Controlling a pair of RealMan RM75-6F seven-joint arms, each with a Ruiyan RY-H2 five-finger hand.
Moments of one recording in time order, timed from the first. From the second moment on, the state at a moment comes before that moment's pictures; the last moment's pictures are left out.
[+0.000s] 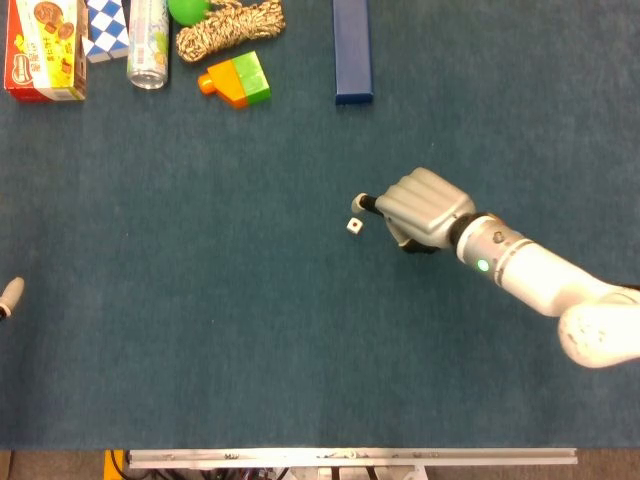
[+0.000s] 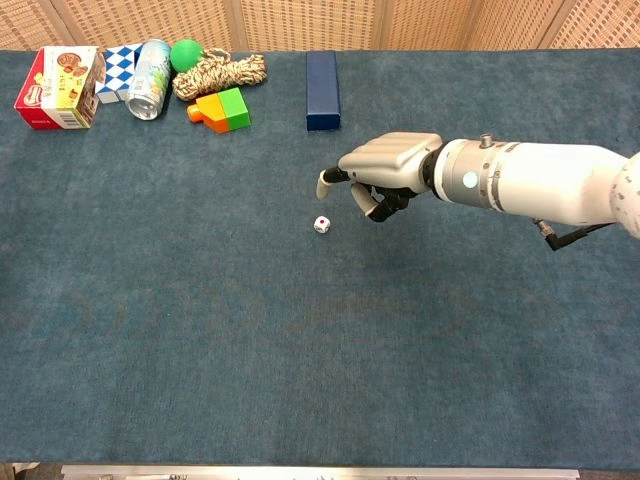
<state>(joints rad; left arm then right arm) -0.04 -1.10 0.00 -1.68 1.58 1.56 0.02 1.12 -1.39 0.03 -1.75 -0.67 0.65 -0.59</state>
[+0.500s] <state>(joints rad) -0.03 -1.10 0.00 -1.67 1.57 1.56 0.02 1.21 -1.50 -0.02 -1.64 -0.58 0.65 -0.58</state>
